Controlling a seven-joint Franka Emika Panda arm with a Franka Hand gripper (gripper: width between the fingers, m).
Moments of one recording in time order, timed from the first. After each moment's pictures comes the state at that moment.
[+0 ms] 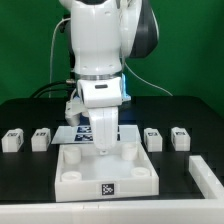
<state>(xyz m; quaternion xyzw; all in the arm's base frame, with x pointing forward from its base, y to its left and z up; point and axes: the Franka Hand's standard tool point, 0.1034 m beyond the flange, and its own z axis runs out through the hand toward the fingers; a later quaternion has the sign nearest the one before) 0.437 -0.007 0.010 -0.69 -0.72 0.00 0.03</state>
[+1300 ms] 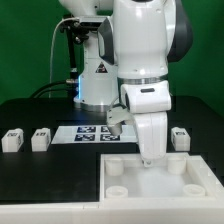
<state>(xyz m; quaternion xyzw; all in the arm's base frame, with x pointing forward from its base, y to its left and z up) 0.490 0.069 0.009 -0.71 -0.70 -0.03 0.02</state>
